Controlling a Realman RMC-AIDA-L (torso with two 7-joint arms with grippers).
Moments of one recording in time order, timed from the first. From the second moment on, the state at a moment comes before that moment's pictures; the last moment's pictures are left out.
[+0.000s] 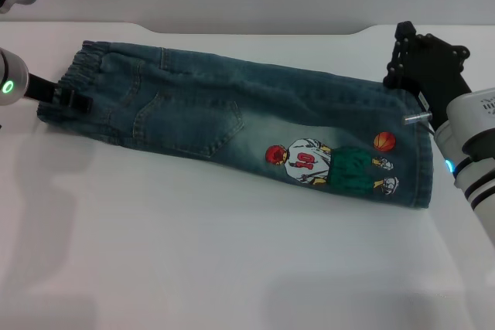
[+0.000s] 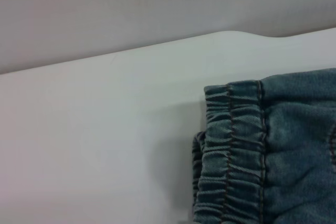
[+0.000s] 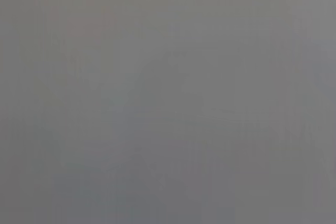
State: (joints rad) left arm -0.66 -2.03 -1.94 -0.95 2.89 -0.94 0.31; right arm 0.39 2.08 -2.33 -0.62 0.97 -0.89 -0.28
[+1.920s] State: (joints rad) left arm -0.59 -2.06 -1.85 -1.01 2.82 -0.84 0.33; right arm 0.39 2.07 -2.33 -0.66 0.97 -0.83 -0.28
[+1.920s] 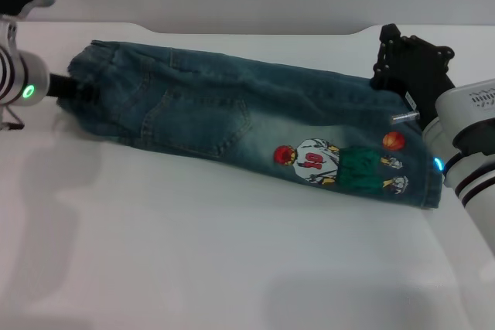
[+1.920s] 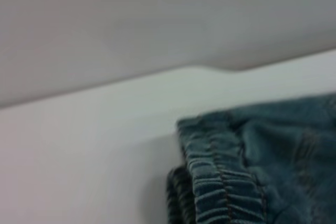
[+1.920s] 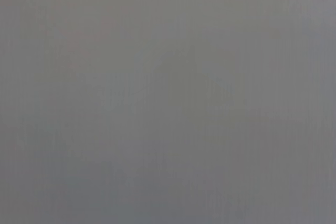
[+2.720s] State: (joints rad) left arm -0.49 -2.06 -1.66 -1.48 2.65 -0.95 0.33; right arm 0.41 2.07 -2.33 -0.63 0.98 -0.81 -0.21
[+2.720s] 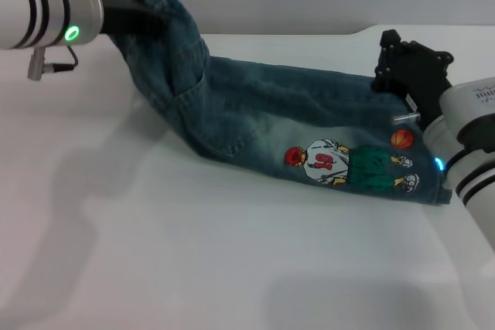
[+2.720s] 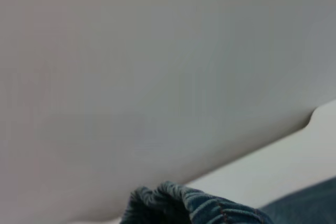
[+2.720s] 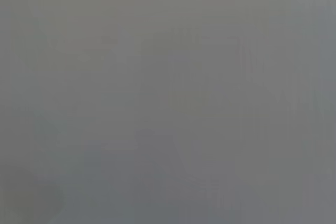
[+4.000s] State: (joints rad) left arm -0.39 -2.06 -1.55 -1.91 2.54 -0.98 0.33; right arm 0.59 2.09 -2.44 -0.60 0.98 -0.56 -0.01
